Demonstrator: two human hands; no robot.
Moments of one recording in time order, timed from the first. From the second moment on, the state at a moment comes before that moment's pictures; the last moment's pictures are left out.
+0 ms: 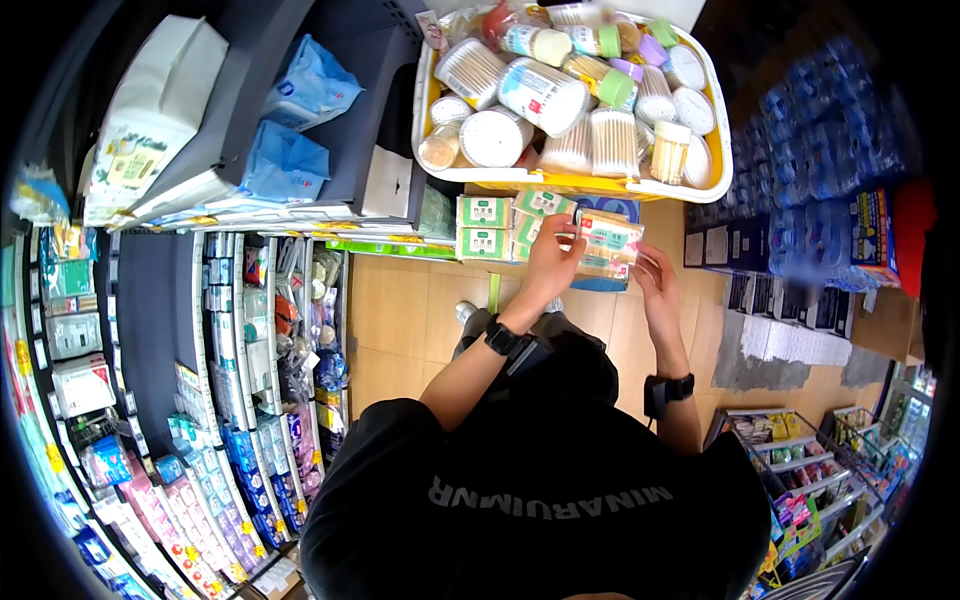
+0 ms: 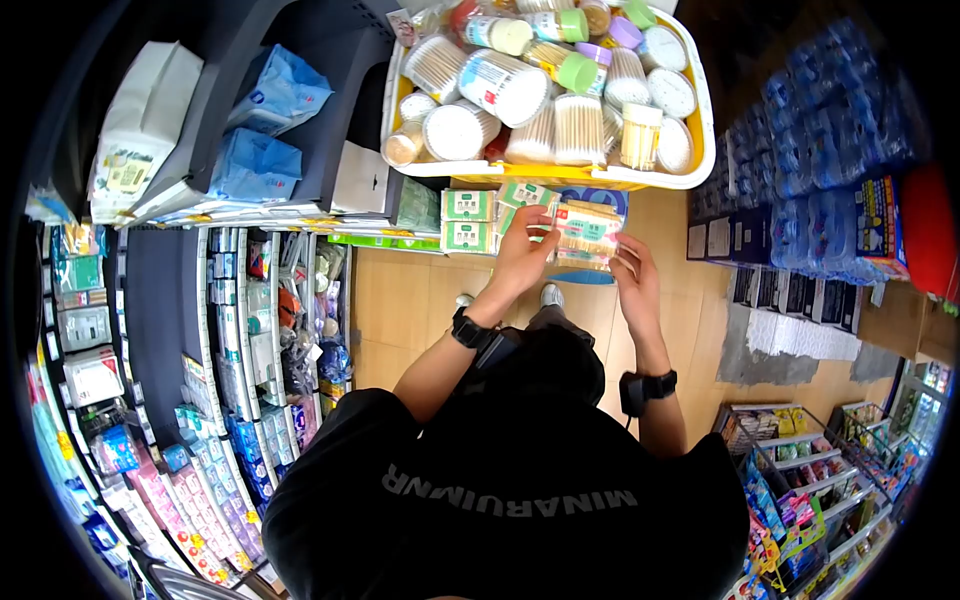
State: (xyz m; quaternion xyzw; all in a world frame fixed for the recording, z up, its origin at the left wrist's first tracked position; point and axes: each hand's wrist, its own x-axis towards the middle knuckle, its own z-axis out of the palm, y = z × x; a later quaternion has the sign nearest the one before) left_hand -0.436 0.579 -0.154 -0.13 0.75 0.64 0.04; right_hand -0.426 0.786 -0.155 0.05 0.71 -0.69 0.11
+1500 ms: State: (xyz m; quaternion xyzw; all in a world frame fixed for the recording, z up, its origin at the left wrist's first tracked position) left_hand -0.103 0.325 0.042 -0.32 0.45 0.68 -0.48; right_hand -0.337 0.391 0.073 -0.54 0.43 -0.57 0.45
